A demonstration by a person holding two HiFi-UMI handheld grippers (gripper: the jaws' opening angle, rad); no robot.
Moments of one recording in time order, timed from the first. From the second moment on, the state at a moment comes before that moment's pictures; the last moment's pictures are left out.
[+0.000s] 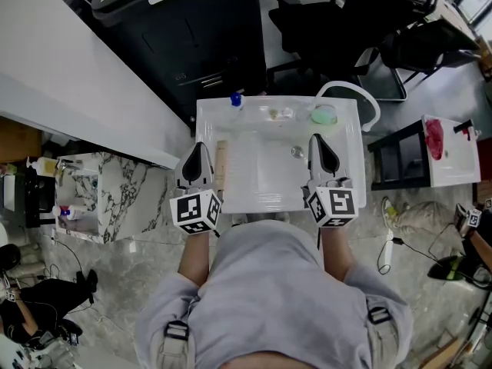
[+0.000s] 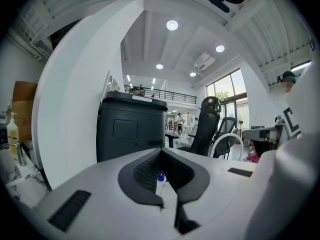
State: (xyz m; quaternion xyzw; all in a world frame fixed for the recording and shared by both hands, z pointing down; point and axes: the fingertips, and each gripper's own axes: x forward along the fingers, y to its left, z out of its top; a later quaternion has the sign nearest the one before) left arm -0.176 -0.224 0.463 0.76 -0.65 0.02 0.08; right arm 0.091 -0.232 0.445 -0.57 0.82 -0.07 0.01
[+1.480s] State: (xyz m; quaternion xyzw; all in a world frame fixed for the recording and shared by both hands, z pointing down) left arm -0.174 -0.222 0.430 0.76 -0.65 0.00 0.05; right arm 0.092 -0.228 0.437 -0.58 0.81 -0.04 0.01
